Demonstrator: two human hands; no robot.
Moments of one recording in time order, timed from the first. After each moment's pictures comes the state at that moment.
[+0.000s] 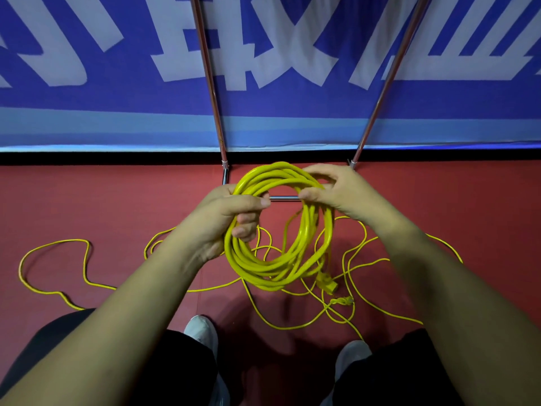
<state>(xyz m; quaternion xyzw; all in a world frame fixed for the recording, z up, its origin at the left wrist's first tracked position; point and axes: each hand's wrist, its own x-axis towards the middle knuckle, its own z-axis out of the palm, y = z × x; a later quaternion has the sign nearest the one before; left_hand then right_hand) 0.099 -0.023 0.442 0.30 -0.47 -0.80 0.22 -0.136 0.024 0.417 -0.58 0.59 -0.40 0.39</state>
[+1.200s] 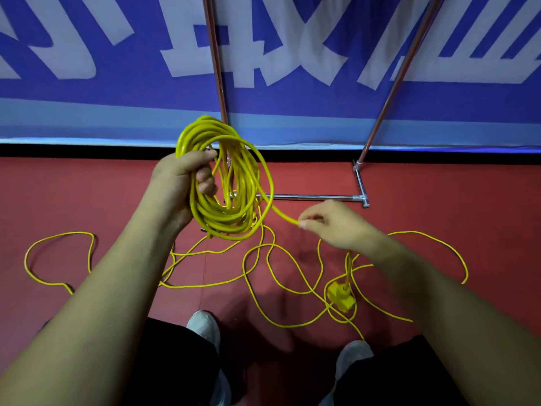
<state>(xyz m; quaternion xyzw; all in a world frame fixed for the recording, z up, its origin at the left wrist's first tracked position) 0.136 -0.073 0.452 0.35 -0.40 -0.74 0.41 -0.108 0.038 0.382 -0.65 0.67 -0.19 0.30</state>
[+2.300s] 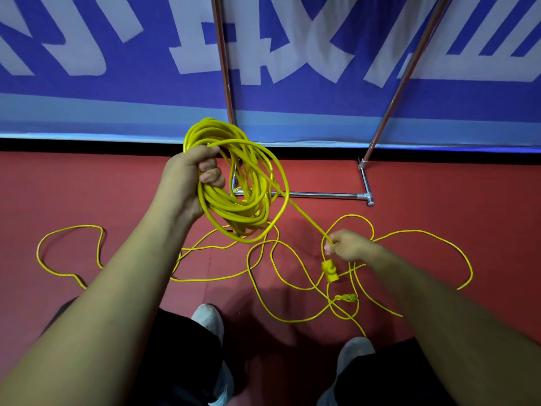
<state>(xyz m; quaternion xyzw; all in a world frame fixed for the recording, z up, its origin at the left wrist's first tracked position) 0.131 -0.079 0.443 0.35 -0.29 -0.78 0.43 -0.146 0.052 0.287 -0.50 0.76 -0.02 0.41</state>
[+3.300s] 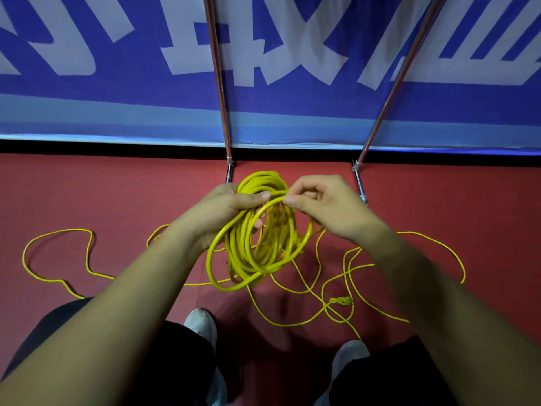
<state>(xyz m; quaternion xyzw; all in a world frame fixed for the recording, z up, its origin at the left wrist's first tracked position) 0.105 -0.038 0.430 0.38 -0.50 -0.76 0.17 -0.082 0.043 0.438 -0.59 0.58 -0.41 0.38</state>
